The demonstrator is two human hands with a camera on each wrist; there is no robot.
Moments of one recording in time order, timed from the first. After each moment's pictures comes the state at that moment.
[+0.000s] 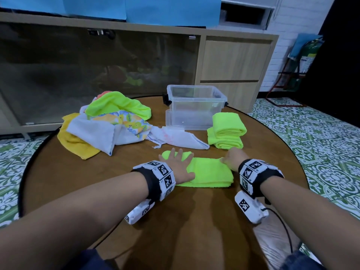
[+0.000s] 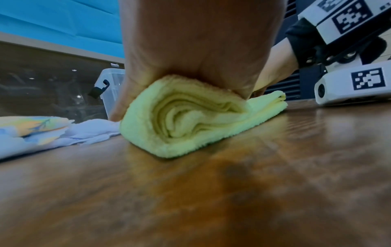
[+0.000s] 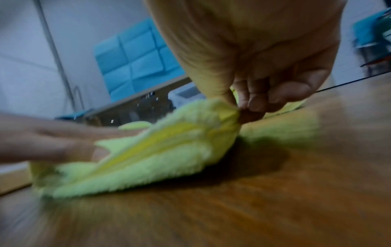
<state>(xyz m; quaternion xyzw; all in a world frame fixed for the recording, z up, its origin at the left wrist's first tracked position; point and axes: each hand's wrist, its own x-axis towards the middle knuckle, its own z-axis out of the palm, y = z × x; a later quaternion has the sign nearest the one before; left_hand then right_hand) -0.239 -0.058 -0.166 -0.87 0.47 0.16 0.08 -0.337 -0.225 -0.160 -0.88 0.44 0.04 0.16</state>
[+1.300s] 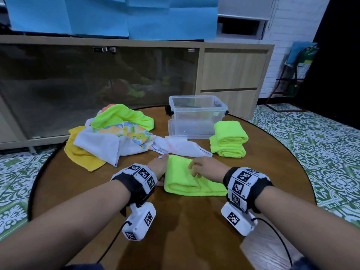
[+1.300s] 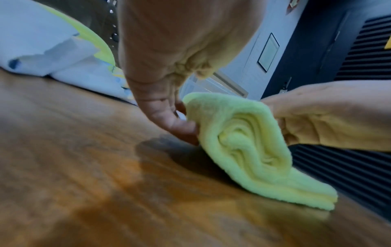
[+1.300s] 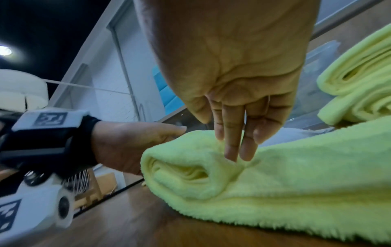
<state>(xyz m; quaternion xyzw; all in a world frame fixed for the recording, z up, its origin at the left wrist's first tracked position) -0.199 -0.030 -0.152 -0.81 0.10 0.35 -0.47 -0.318 -0.151 -0.134 -0.94 0.19 0.04 0.29</state>
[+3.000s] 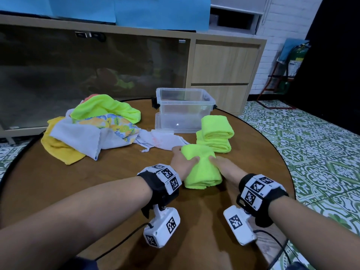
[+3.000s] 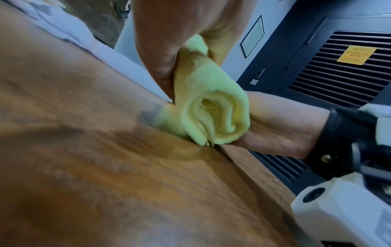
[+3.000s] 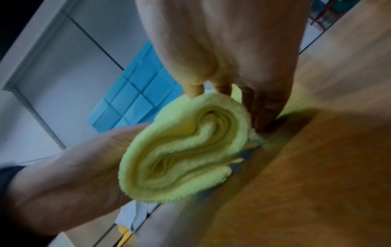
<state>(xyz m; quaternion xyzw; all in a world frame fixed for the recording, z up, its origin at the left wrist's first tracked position) -0.271 -0.104 -0.168 -0.74 0.23 0.26 -0.57 -0.366 -0.212 -0.162 -0.71 0.36 -0.08 0.61</state>
